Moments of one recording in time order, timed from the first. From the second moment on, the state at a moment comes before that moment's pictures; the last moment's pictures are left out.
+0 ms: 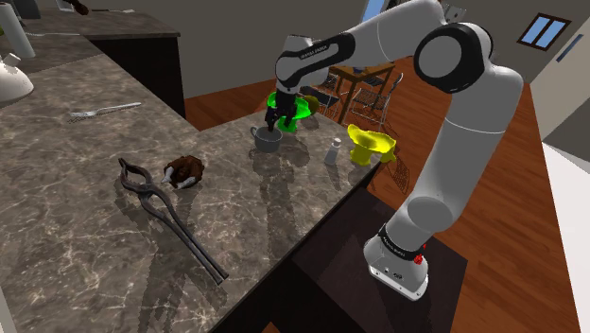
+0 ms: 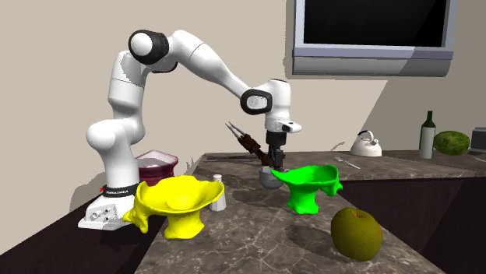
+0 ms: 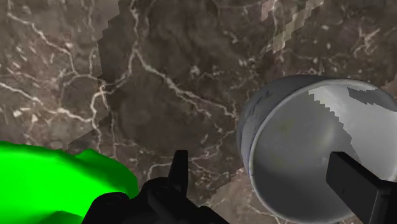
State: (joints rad) arm -0.02 0.23 -0.05 -2.00 0.12 2.20 -0.12
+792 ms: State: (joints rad) arm -0.02 0.27 -0.04 -2.03 0.12 2.26 -0.13
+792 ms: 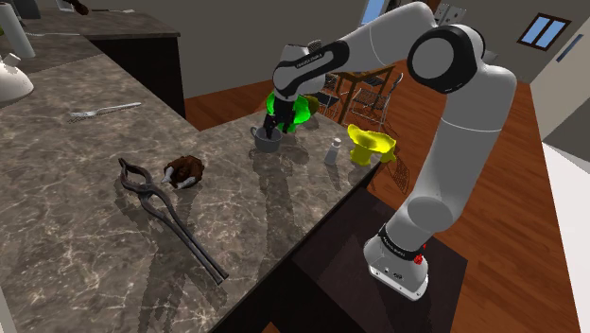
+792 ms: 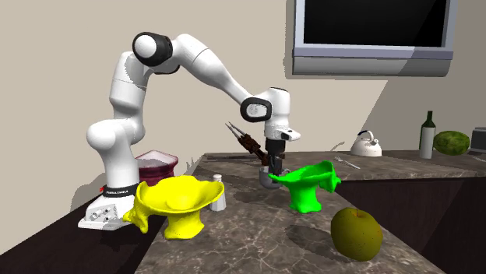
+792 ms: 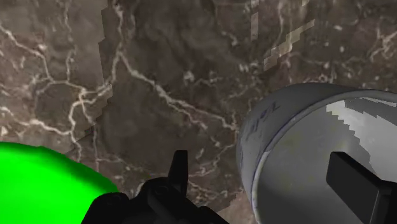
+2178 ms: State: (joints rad) arm -0.02 0.20 -0.05 -1.98 0.11 2.15 -0.11
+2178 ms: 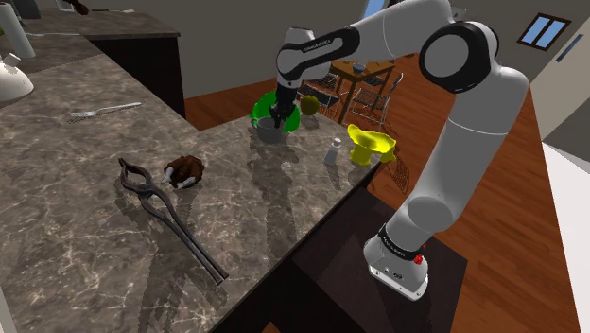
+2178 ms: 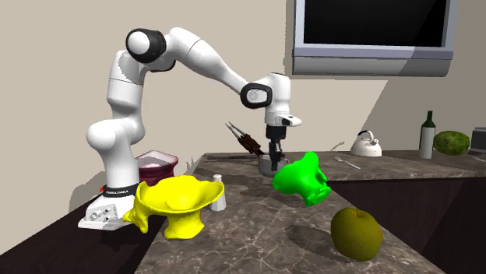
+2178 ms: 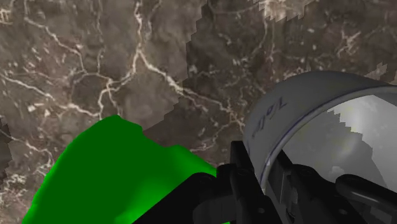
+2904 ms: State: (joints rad) arm -0.02 0.14 -0.05 -1.90 0.10 2.02 -0.10
